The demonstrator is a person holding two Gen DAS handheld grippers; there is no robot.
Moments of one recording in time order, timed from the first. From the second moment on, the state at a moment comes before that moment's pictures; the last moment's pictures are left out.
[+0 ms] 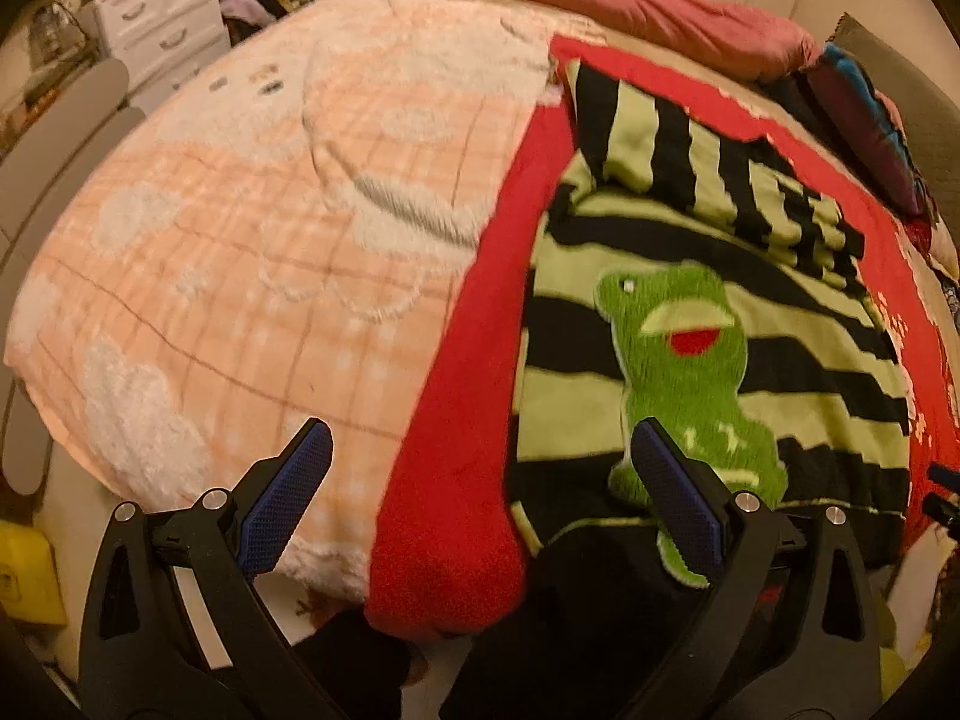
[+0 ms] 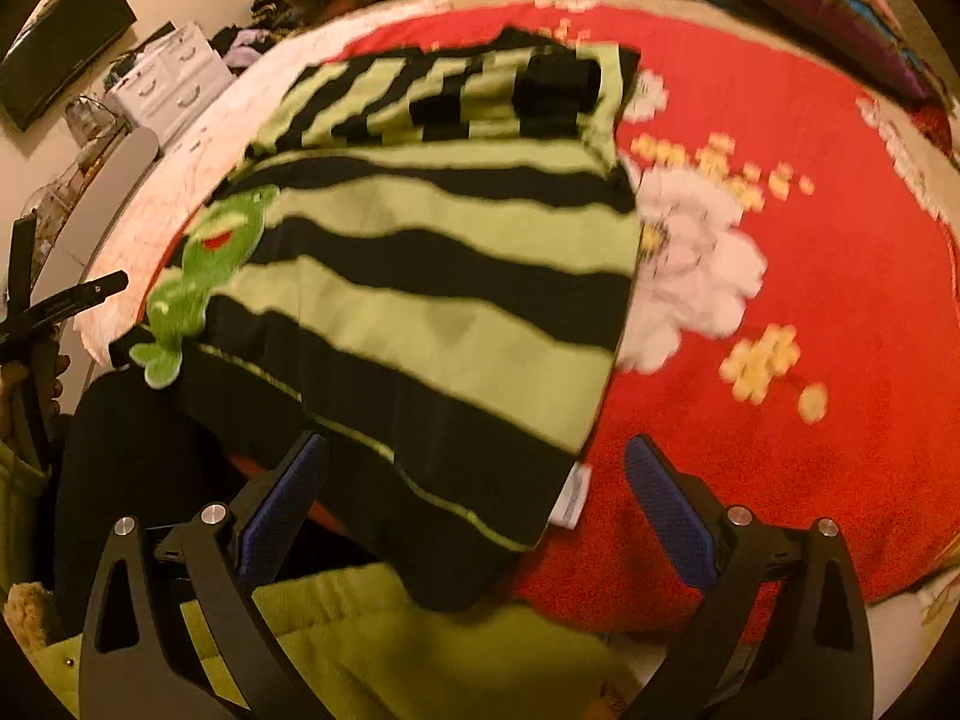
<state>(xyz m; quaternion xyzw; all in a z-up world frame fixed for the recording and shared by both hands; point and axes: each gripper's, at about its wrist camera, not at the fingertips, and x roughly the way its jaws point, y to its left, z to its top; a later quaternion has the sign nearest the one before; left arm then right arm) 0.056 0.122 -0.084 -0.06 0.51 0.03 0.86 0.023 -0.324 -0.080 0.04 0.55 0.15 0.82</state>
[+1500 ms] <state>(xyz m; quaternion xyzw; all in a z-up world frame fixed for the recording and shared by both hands) 0.062 0.102 -0.134 -0.12 0.57 -0.05 0.81 0.017 -0.330 -0.107 0.14 0.58 0.21 0.78</state>
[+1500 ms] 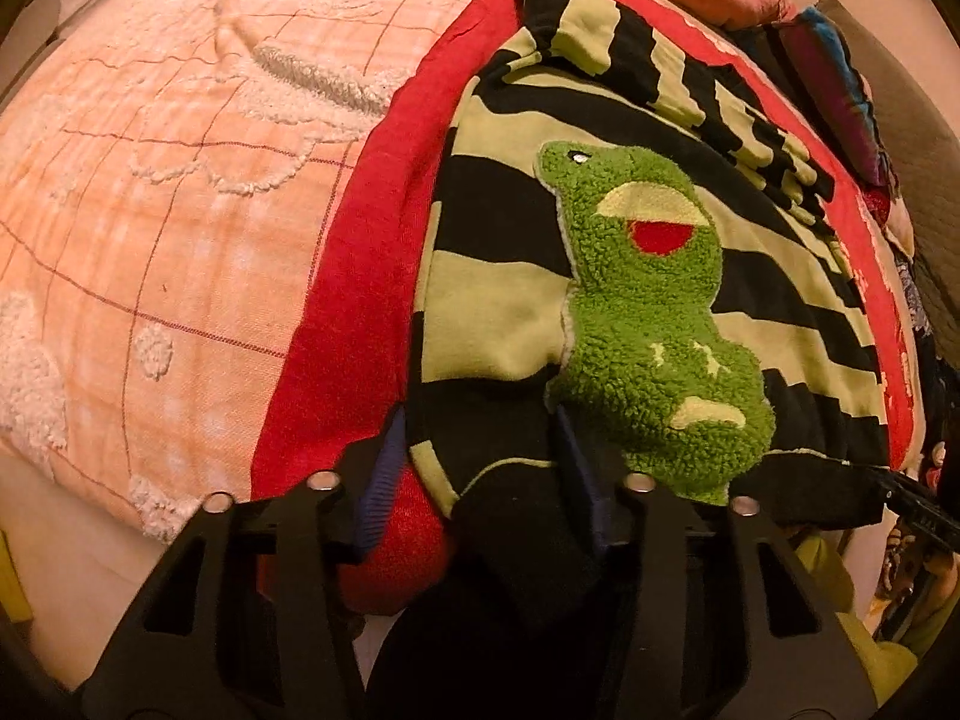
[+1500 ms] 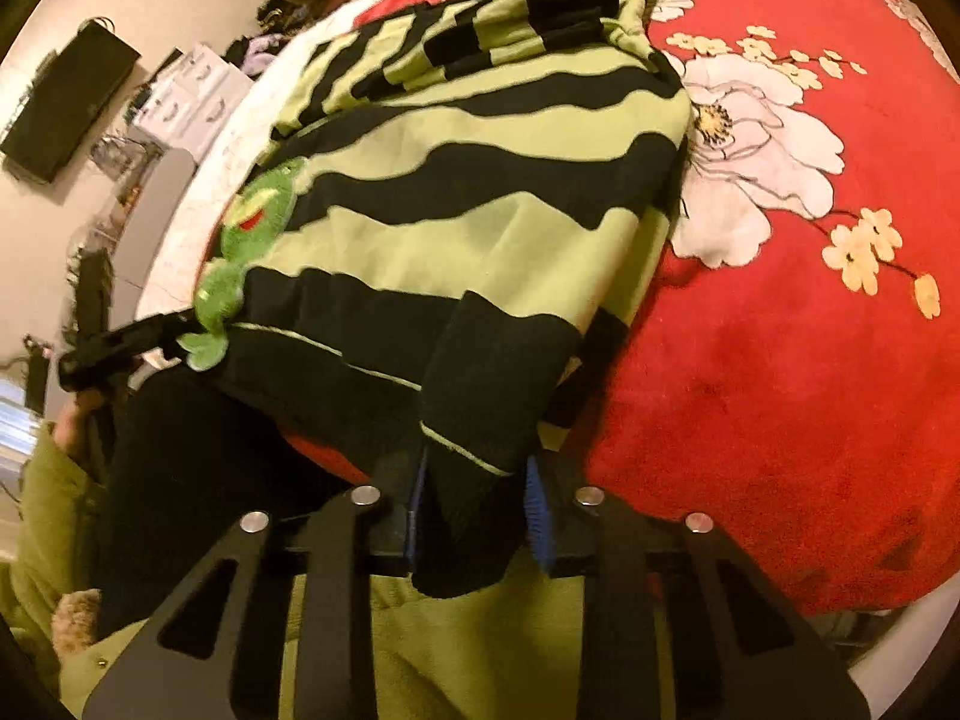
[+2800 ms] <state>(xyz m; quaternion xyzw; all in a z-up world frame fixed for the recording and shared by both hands) 0.051 0.104 -0.111 -0.19 0.56 -0.12 0.80 0.037 -0.349 -0.108 0.26 0.56 0.28 0.73</state>
